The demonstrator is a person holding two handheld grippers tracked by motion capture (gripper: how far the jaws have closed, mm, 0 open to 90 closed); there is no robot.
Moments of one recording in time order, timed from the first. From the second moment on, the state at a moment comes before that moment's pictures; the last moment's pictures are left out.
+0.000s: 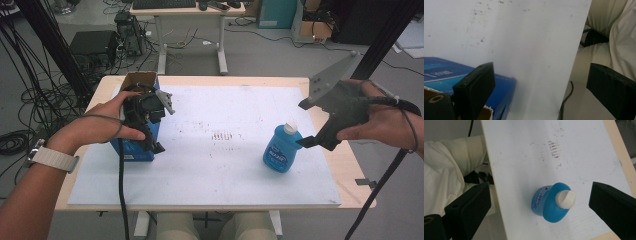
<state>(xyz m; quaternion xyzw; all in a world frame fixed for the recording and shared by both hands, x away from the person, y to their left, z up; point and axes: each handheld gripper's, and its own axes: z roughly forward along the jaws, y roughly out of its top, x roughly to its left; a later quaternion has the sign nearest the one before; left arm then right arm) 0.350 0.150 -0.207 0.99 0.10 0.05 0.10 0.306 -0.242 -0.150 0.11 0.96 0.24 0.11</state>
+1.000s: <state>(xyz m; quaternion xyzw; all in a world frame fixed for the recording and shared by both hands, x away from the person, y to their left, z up) 0.348 0.152 -0.207 0.99 0.10 0.05 0.10 0.317 -0.251 -0.137 0.16 0.95 0.21 0.14</state>
